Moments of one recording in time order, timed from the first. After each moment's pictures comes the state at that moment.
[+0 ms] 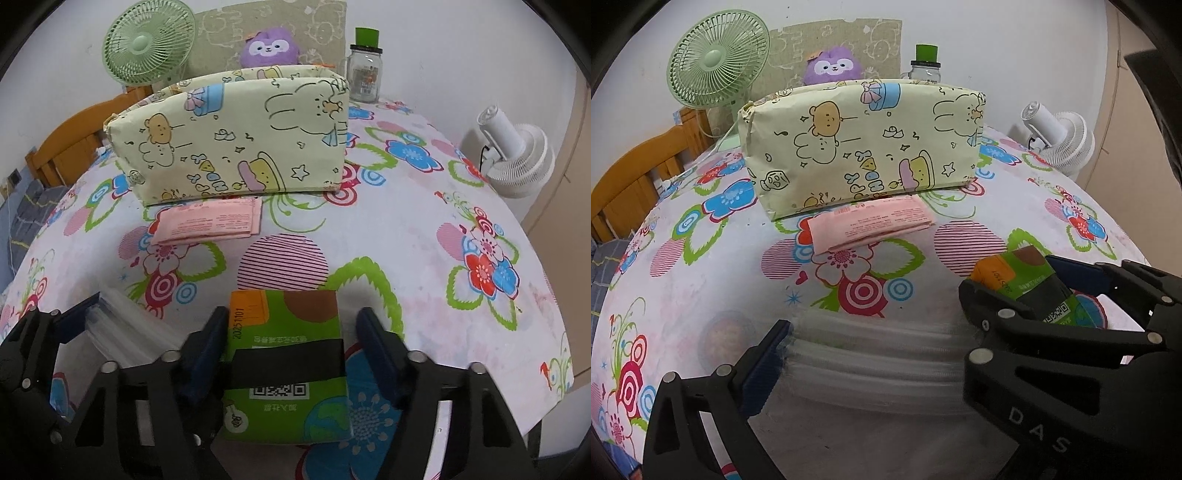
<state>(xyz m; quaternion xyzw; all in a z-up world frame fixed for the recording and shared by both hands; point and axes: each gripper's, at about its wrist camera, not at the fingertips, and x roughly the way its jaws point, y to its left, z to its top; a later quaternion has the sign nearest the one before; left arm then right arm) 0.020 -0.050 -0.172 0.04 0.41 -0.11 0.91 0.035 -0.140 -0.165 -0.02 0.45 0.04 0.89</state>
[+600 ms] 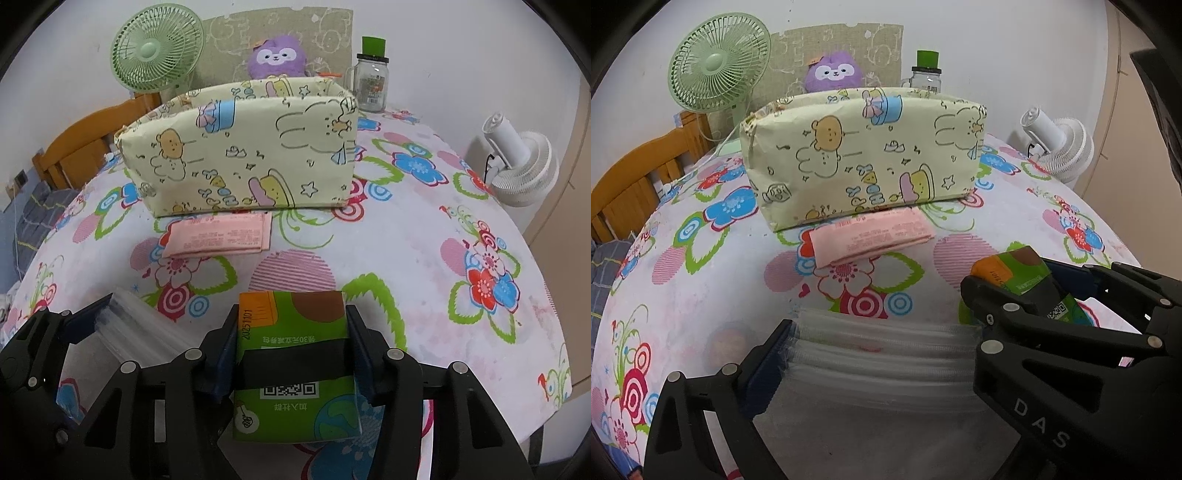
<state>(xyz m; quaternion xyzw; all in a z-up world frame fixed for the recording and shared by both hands) 0.025 -0.049 -0.163 0.03 0.40 -0.11 0.91 0.038 -0.139 -0.154 -0.02 0.44 0.05 0.90</state>
